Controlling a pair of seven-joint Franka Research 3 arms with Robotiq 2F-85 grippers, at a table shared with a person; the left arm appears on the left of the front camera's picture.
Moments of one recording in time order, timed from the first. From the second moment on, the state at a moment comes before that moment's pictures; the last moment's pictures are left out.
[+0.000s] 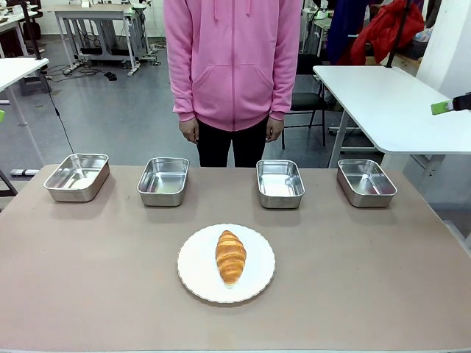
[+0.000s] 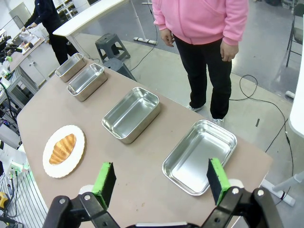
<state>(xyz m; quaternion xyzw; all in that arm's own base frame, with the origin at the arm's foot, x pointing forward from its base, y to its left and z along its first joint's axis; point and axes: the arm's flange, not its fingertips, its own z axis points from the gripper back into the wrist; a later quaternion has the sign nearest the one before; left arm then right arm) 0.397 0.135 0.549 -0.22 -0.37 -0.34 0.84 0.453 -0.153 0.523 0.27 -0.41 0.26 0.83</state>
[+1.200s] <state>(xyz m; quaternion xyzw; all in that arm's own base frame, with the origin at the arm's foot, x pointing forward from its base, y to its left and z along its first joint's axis) 0.397 0.135 0.549 -0.22 -0.37 -0.34 0.84 0.453 -0.153 0.523 0.27 -0.41 0.26 0.83</state>
